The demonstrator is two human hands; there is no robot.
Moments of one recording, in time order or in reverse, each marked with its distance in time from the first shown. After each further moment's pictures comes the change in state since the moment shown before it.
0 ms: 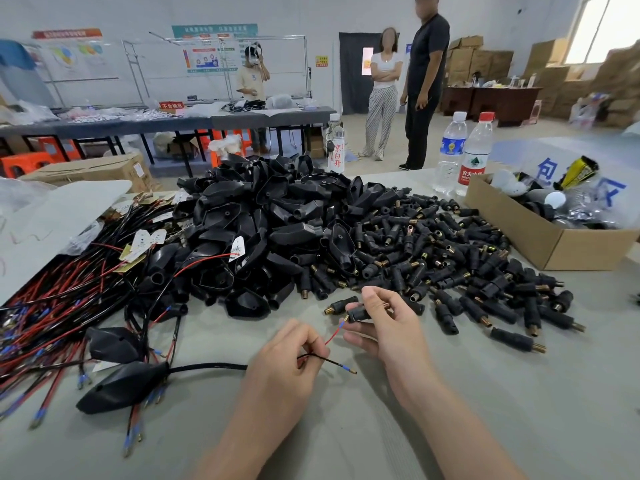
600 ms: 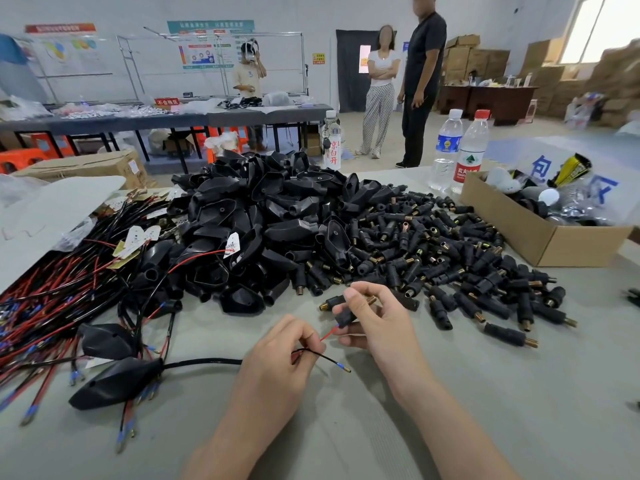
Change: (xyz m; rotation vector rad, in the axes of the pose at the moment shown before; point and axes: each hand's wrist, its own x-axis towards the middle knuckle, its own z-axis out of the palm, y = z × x) left_hand 0.001 0.000 -0.001 -0.005 0.004 0.050; right_hand -0.002 -0.002 0.000 -0.120 -0.102 -0.040
